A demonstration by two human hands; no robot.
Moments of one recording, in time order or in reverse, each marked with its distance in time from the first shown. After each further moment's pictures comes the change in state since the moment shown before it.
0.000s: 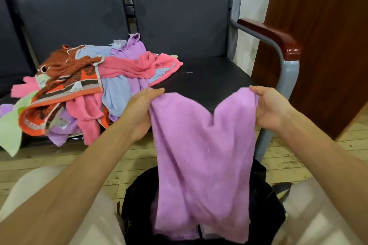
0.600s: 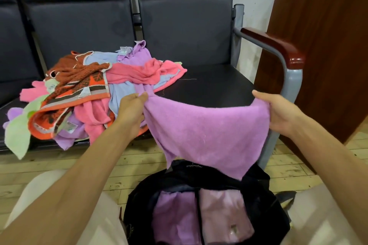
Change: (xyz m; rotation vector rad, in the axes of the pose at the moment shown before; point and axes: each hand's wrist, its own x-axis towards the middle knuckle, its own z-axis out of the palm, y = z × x) left_hand 0.022 0.005 -0.032 0.238 0.244 0.152; right_hand 0.009 -0.011 -0.012 -0.231 0.077 -0.065
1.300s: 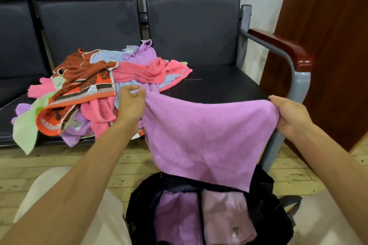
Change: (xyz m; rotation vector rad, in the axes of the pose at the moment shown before) left_hand 0.020 -0.003 -0.009 0.129 0.218 0.252; right_hand 0.018 0.014 0.000 0.103 0.360 -0.188
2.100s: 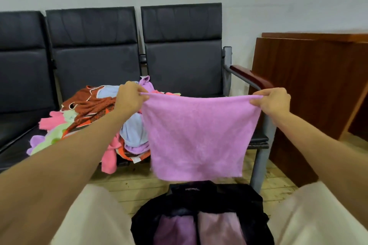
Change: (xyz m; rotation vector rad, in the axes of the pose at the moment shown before) left_hand 0.020 0.121 -0.017 0.713 -0.139 0.418; right_hand -0.018 -0.099 -0.006 -0.590 0.110 -0.507
